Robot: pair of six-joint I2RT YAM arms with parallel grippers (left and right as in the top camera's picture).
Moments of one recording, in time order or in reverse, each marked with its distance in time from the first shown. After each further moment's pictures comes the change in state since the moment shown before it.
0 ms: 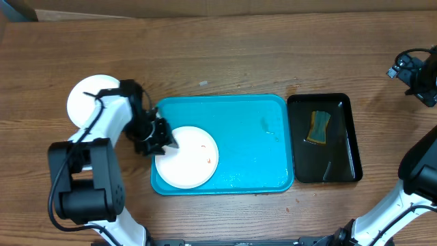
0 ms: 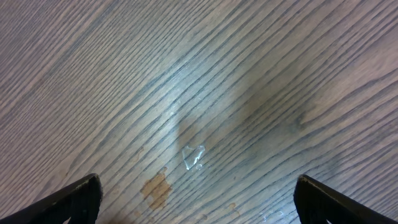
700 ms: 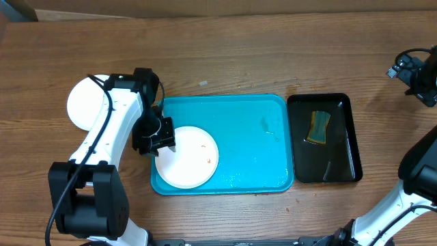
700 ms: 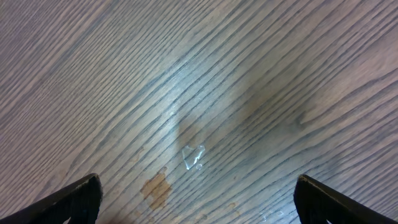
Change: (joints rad) left arm -0.125 -0.108 0.152 -0.295 -0.237 -0.108; right arm 0.000 0.000 0.000 0.000 0.000 0.000
